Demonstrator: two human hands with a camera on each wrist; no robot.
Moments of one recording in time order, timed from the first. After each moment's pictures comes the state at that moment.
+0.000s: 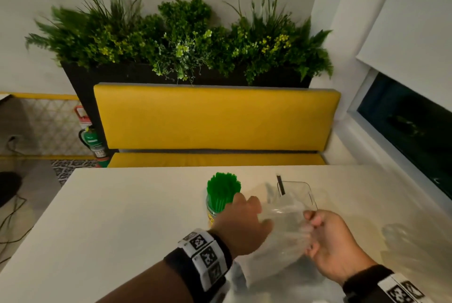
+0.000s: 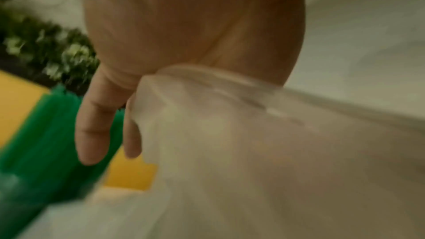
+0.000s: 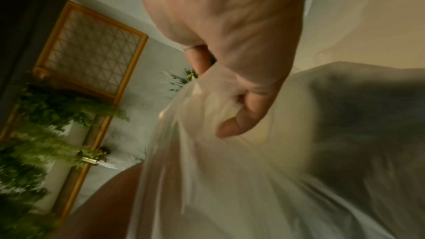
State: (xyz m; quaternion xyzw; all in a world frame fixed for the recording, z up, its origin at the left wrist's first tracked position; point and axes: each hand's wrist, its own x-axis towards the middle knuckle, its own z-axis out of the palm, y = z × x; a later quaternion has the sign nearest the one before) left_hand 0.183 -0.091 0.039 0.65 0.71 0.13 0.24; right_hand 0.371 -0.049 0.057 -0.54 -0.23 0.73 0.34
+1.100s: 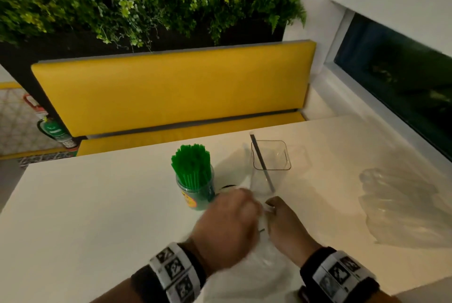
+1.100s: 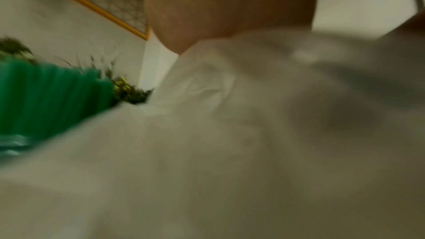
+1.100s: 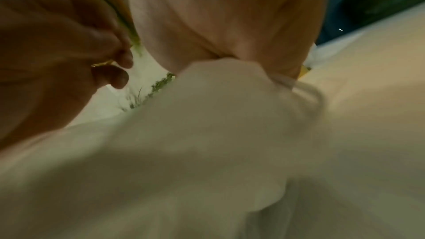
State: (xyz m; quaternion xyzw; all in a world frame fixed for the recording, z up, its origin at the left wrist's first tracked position) left_hand 0.212 -0.115 -0.015 0.83 0.50 0.23 0.07; right_hand 0.377 -0.066 -0.048 -0.61 -0.62 0.46 0.17
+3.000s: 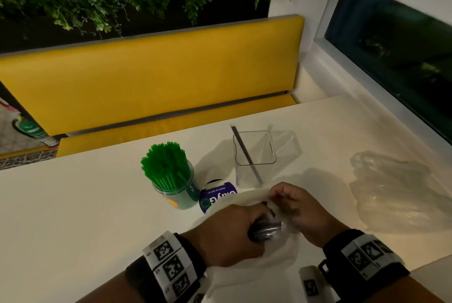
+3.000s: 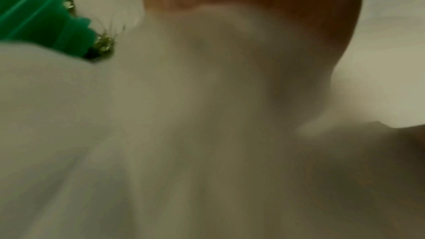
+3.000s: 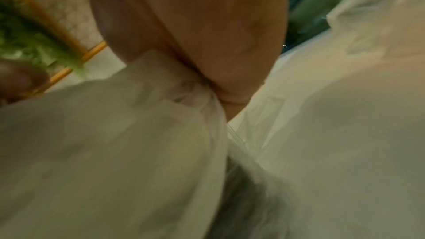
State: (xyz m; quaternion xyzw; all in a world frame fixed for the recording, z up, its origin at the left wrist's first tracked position) left_hand 0.249 -0.079 0.001 0.76 0.49 0.13 0.41; right_hand 0.446 -0.023 -0.045 -0.48 -0.54 0.64 0.26
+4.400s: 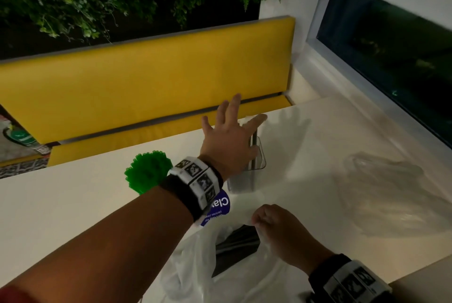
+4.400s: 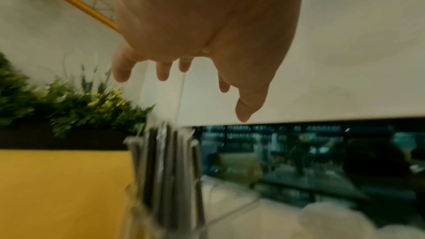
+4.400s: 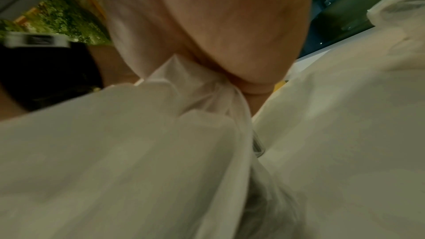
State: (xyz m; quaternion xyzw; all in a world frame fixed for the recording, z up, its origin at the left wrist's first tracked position) left_hand 0.267 0.063 0.023 0.76 0.65 0.07 -0.01; right_hand 0.439 -0.037 -0.066 -0.55 -0.68 0.47 0.13
